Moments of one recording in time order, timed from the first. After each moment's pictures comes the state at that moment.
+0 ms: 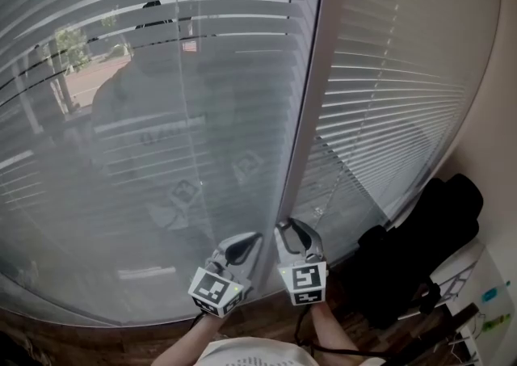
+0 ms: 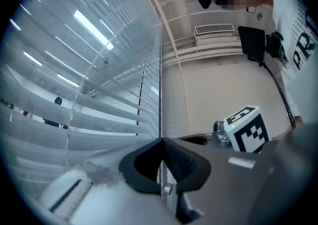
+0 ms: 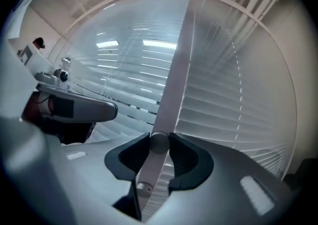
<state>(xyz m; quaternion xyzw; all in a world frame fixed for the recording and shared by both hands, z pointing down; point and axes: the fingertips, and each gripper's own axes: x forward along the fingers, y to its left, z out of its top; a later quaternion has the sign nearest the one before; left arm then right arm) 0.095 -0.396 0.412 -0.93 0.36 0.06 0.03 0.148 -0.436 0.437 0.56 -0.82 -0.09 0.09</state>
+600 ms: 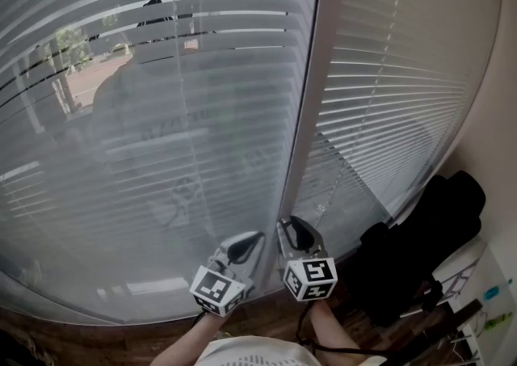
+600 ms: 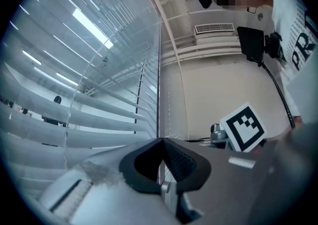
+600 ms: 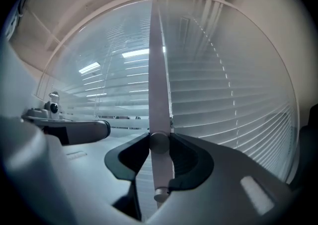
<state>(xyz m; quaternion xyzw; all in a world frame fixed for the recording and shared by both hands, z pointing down) 0.098 -0.391 0.414 -0.93 0.35 0.05 0.03 0.154 -0.437 0.437 0.55 -0.83 0.03 -0.03</state>
